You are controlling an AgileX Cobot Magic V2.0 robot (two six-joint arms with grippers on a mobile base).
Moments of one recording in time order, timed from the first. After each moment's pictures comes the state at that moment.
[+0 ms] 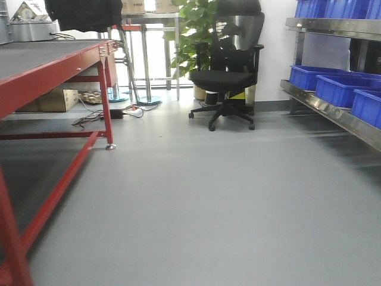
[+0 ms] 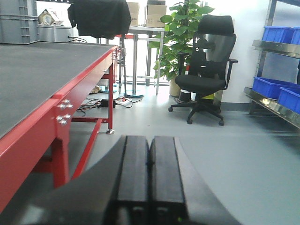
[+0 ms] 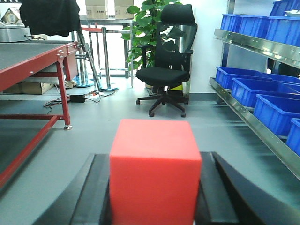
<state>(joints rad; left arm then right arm) -0.06 -0.01 0.03 -0.10 -0.04 0.05 0.01 0.16 -0.37 0.06 0.27 -0.01</state>
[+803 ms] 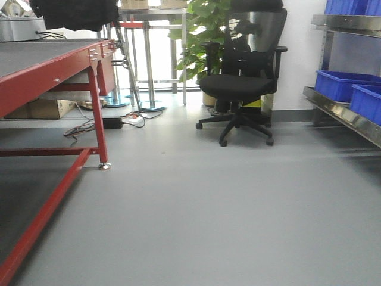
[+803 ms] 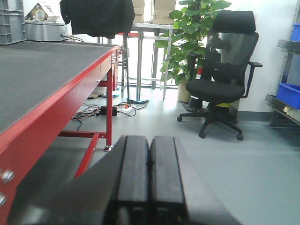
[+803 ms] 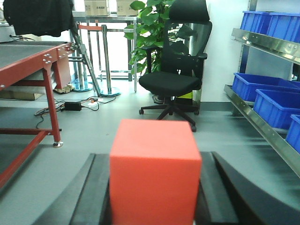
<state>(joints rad) -0.06 -0.01 0.03 -0.10 -0.04 0.05 0.01 0.16 -0.37 0.06 0.27 -0.01</state>
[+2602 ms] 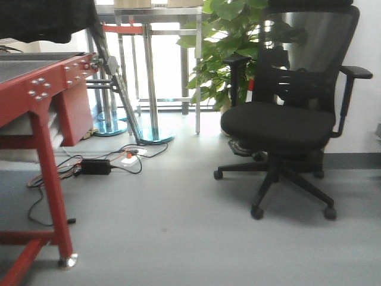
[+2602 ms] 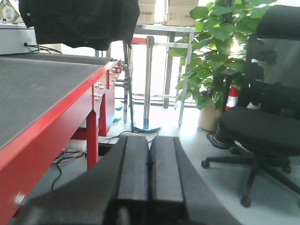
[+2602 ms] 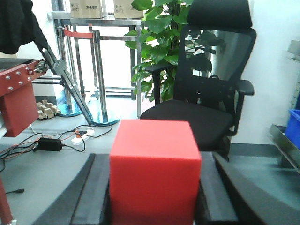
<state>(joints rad) -0.06 -0.01 0.03 -0.10 -0.04 0.05 0.01 0.16 -0.37 0.06 0.28 -0.01</state>
